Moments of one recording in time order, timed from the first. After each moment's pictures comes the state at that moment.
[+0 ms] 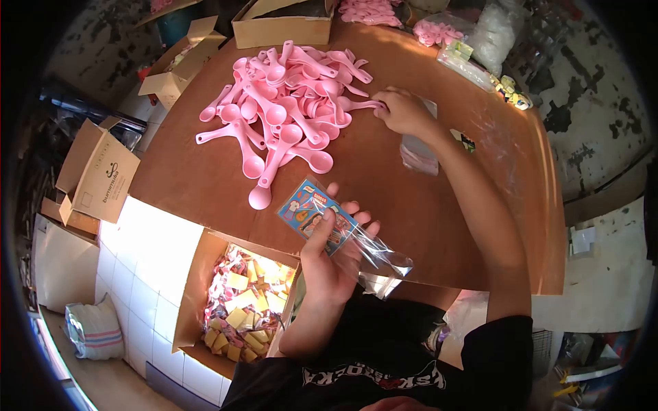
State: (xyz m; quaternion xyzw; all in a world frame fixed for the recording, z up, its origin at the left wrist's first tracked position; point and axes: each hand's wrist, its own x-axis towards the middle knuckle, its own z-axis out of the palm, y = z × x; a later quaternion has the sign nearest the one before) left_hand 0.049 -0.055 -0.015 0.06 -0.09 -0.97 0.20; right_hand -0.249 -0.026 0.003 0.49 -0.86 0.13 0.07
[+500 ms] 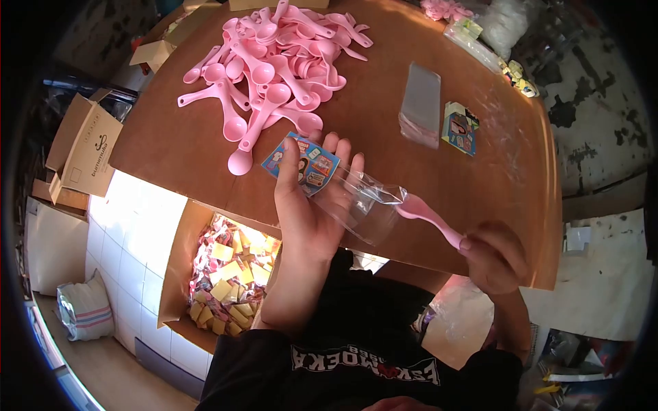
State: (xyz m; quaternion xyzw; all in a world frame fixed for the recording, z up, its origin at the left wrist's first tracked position) left_hand 0.020 -0.072 -0.013 0.09 0.03 -0.97 0.21; right_hand -0.048 0.168 0.049 0.62 -0.70 0.27 0.24
